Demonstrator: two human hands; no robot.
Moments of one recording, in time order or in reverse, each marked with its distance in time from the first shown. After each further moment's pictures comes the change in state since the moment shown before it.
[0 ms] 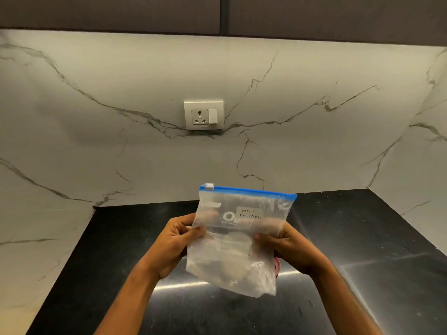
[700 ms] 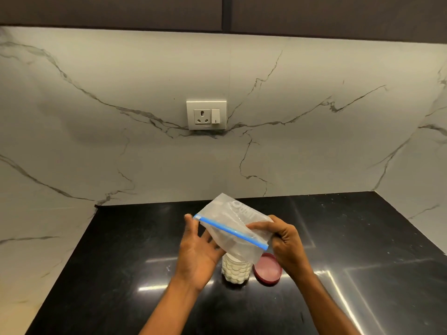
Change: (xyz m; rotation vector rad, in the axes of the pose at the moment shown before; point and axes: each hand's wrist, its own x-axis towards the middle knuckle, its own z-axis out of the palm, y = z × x) left_hand 0.022 -0.045 0.046 -0.705 0.232 -0.093; right_hand 0.023 0.031 0.010 -0.238 0.389 -0.319
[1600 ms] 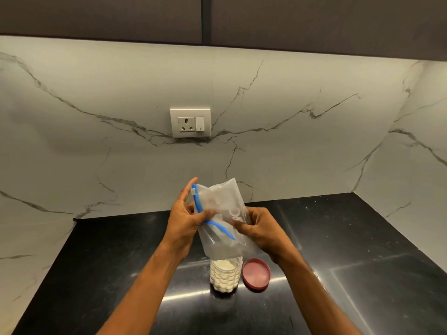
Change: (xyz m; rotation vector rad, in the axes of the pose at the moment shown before) left_hand 0.044 0.045 0.035 0.620 -0.040 0.323; right_hand 0.037 -0.037 0.002 0.105 -0.168 0.255
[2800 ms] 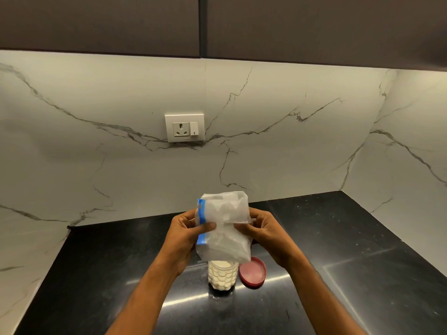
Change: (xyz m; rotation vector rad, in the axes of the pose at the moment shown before) left_hand -0.032 -0.003 -0.006 -0.056 -0.138 -0.129; right_hand -0.029 -0.005 -0.004 0.116 -0.013 -0.002
